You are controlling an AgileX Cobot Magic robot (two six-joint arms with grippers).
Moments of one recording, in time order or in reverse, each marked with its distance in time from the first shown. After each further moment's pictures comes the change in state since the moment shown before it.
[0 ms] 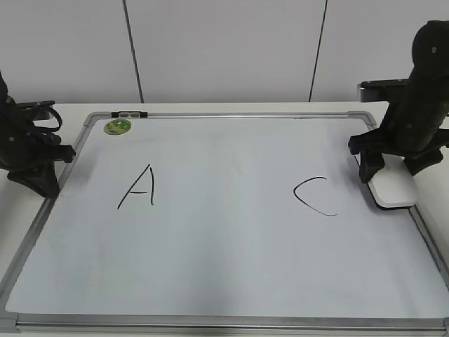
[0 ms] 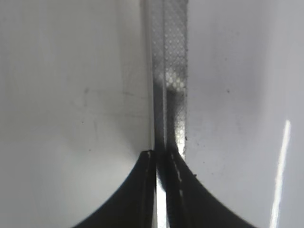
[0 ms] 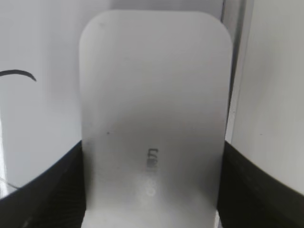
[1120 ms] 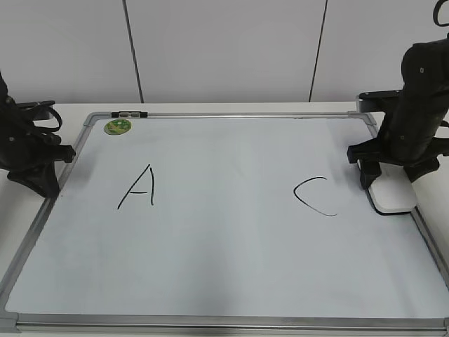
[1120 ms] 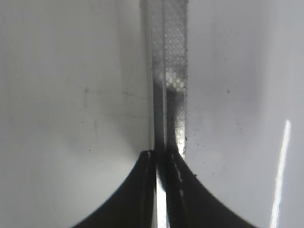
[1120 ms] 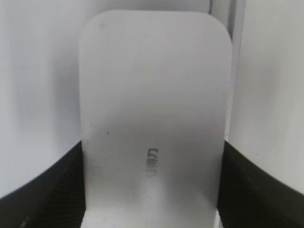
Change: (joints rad) left arm 0.000 0.000 0.000 0.000 0.000 0.000; right arm -0.001 0.065 0.002 -0.078 -0.066 0.085
